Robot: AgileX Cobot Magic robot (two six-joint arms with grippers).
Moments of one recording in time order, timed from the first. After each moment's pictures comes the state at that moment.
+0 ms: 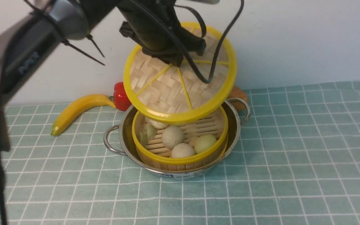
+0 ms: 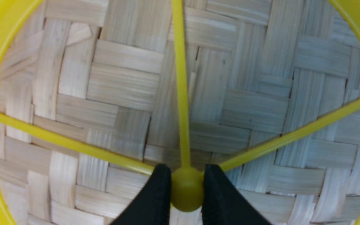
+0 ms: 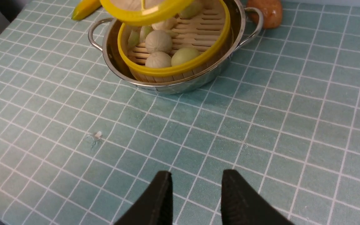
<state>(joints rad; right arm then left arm) 0.32 0.53 -0.93 0.26 1.20 0.10 -0.48 1.95 -2.10 0.08 1.23 -0.05</state>
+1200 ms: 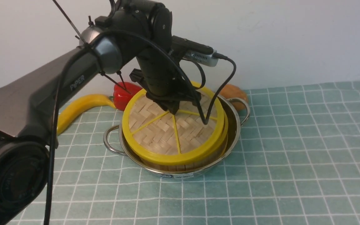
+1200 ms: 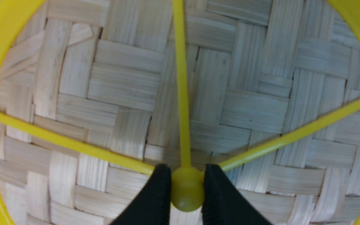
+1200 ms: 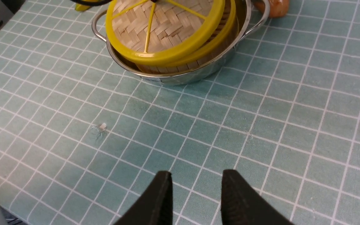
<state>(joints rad) 0.32 0.53 -0.93 0.28 1.23 0.10 -0.46 2.16 -2.01 0.06 1.23 0.03</state>
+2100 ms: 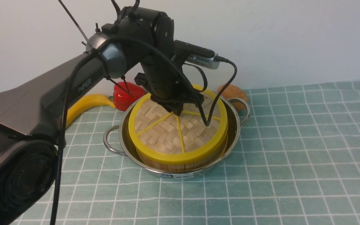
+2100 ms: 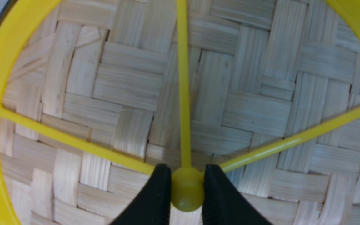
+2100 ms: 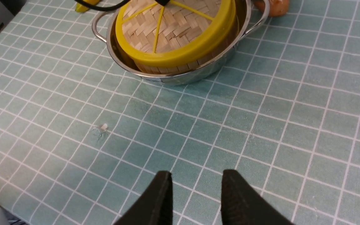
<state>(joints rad) 0.32 0.53 -0.93 0.28 1.23 0.11 -0.45 2.19 -2.01 0.04 1.16 0.04</state>
